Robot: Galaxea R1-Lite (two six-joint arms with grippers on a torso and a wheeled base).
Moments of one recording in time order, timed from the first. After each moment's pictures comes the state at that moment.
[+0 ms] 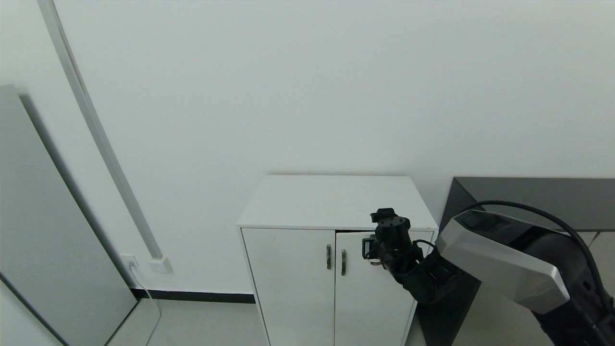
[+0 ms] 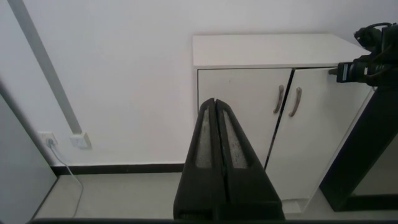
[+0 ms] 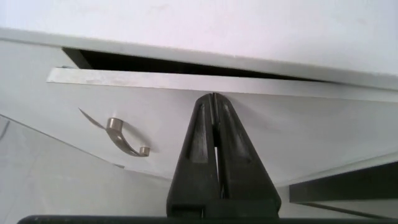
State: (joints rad) left arm 0.00 0.00 0.00 0.00 -0.03 0.01; right arm 0.53 2.54 -1.26 -0.90 -0.36 0.21
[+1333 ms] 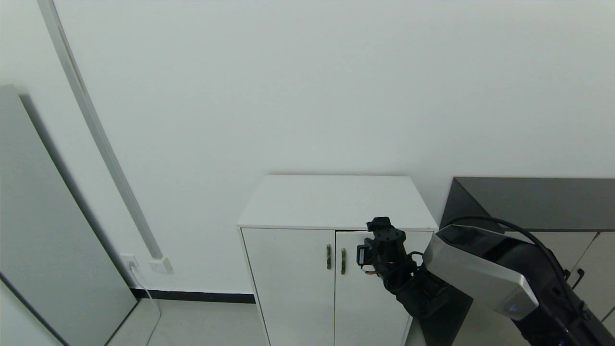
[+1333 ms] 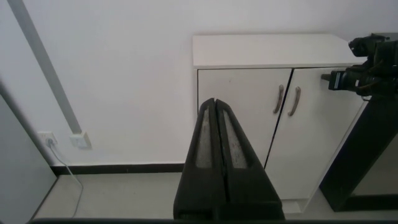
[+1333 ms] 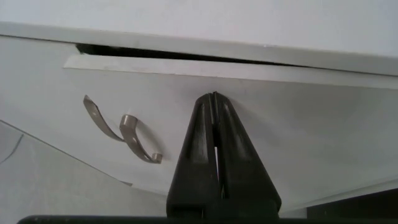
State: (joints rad) left arm 0.00 0.00 0.00 0.00 -0.03 0.01; right arm 0.55 2.64 -1.28 -1.08 -0.35 0.21
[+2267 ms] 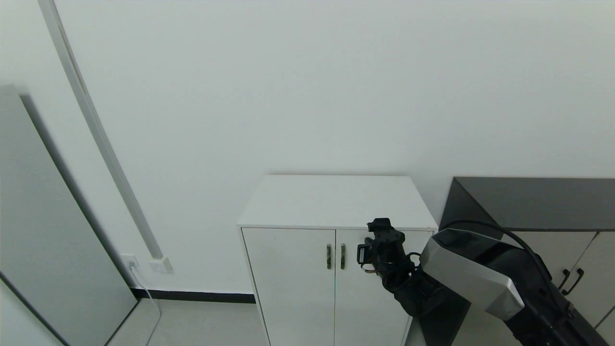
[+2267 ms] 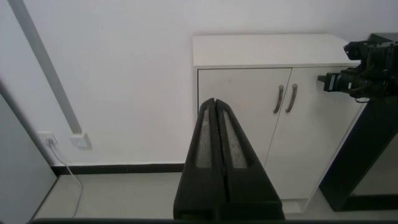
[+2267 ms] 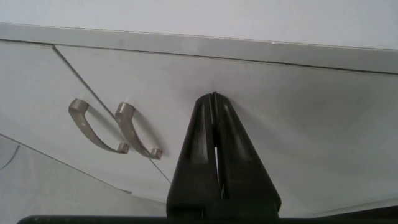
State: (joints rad) left arm 0.00 0.00 0.00 0.00 -0.03 0.01; right arm 0.53 2.70 -1.35 -1.10 -0.36 0.21
